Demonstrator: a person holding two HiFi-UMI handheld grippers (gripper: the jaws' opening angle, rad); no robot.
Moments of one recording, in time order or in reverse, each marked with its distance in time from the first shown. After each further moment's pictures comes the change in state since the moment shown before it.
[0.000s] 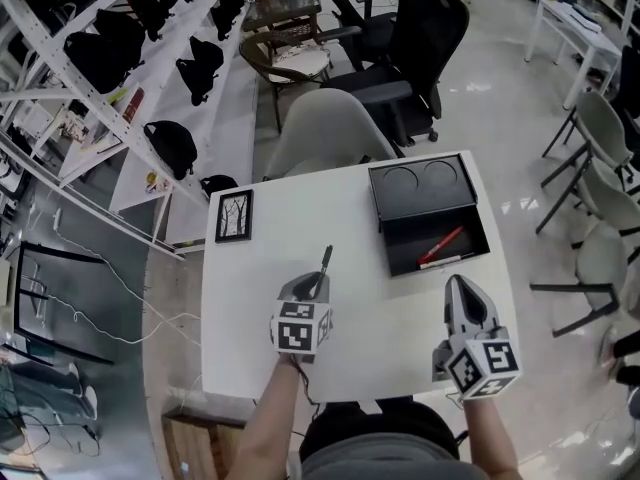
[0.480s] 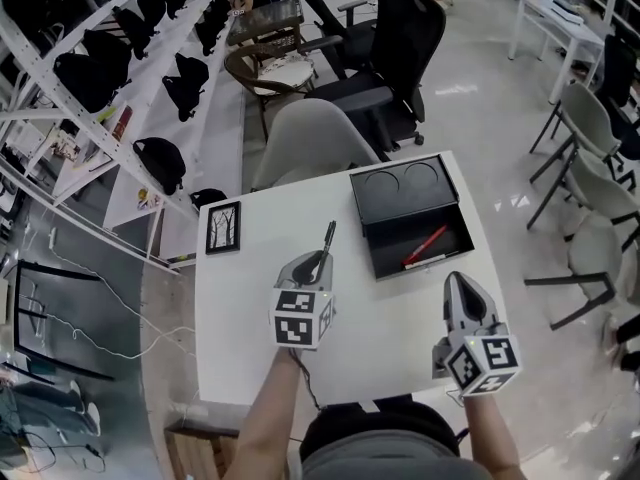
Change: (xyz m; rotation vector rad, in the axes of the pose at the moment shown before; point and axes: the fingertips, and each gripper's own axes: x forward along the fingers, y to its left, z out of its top) left arm -0.008 -0.038 0.086 0.084 -0.171 -0.050; right arm -0.016 -0.021 0.015 -0.003 -0.041 -0.044
